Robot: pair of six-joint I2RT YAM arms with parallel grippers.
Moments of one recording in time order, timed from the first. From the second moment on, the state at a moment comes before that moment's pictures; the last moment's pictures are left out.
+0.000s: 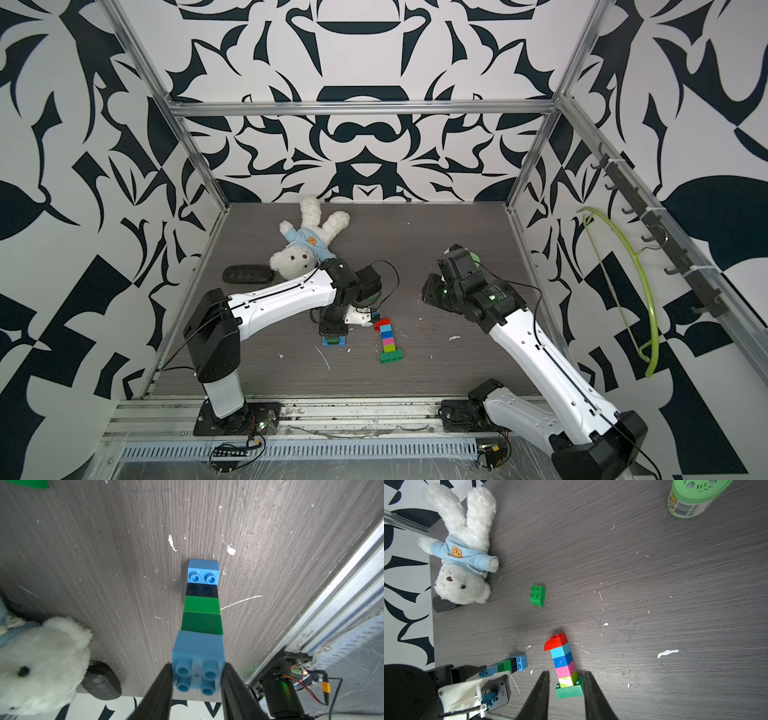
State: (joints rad) left arm -0.99 1.83 1.50 -1.41 -0.16 0.52; right arm 0.49 1.01 1.06 -0.94 -0.02 0.78
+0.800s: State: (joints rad) left arm -0.99 1.27 1.29 -0.98 -0.11 0.22; right arm 0.54 1.09 1.06 -0.94 -0.13 0.75
